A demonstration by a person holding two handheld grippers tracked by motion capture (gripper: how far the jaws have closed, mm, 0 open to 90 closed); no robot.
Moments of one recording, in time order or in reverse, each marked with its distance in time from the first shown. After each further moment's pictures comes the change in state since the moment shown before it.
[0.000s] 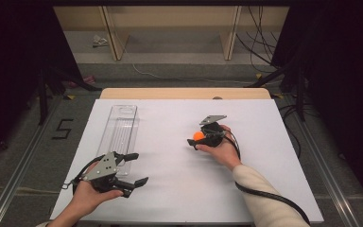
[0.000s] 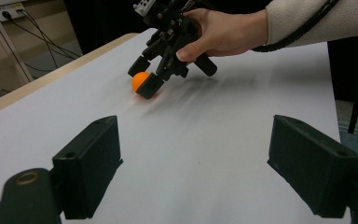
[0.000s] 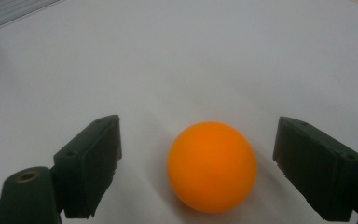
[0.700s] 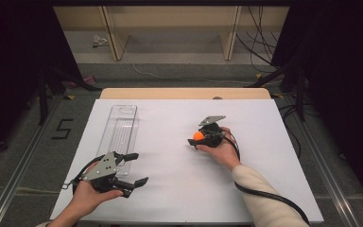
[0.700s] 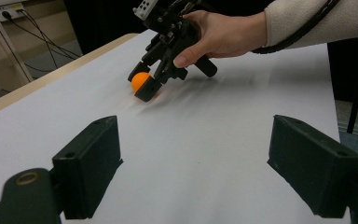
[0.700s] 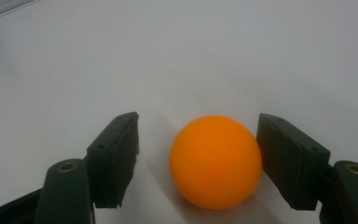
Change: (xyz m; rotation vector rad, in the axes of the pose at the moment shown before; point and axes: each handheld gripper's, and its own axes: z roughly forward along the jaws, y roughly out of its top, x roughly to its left) left arm 0.000 0.000 0.000 -0.001 -0.001 0.002; right arm 0.001 -0.001 0.002 0.021 0.006 -0.012
